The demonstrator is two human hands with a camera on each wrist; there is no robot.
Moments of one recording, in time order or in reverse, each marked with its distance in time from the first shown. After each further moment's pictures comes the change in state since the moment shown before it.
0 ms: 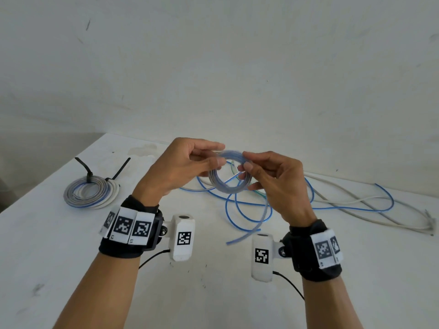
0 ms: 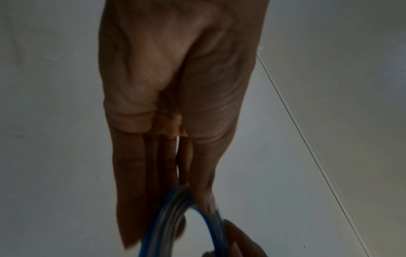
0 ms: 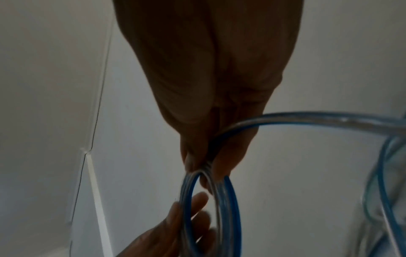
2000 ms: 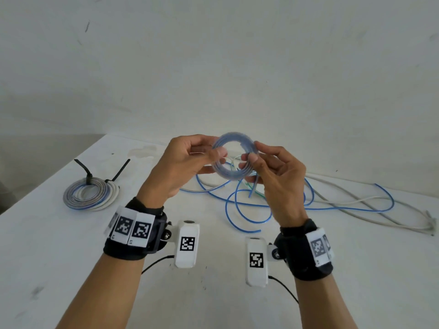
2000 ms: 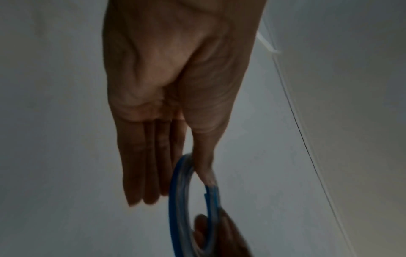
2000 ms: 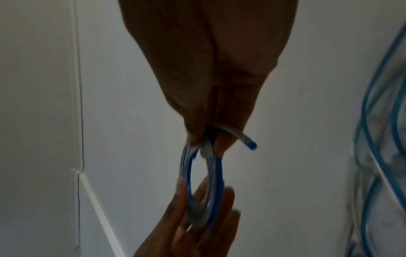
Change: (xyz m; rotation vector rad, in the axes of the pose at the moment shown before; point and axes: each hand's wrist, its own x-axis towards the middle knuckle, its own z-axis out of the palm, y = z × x) left_hand 0.001 0.005 0.008 -0.181 0.110 0.002; right_hand 0.001 -0.002 0.014 0.174 0.183 -0.023
